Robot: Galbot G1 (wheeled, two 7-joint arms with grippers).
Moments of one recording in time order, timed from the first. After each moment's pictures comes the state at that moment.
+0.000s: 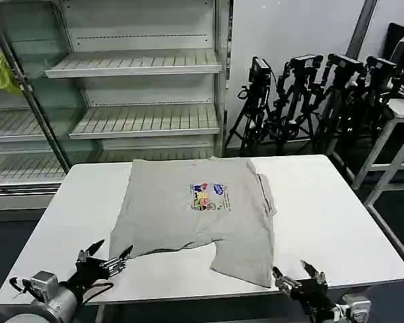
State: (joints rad) left arm 1.66 -0.95 -0.68 -2.22 -0.67 0.45 -0.01; right arm -1.80 0.93 0.50 2.41 0.74 -0.42 0.32
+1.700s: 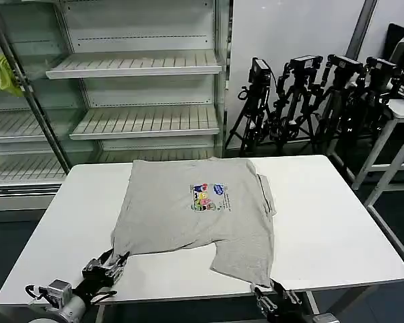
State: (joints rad) left arm 1.62 -0.98 -0.62 -2.05 -0.53 0.39 0.04; right arm -1.79 0.96 0.39 2.36 0.61 -0.39 0.27
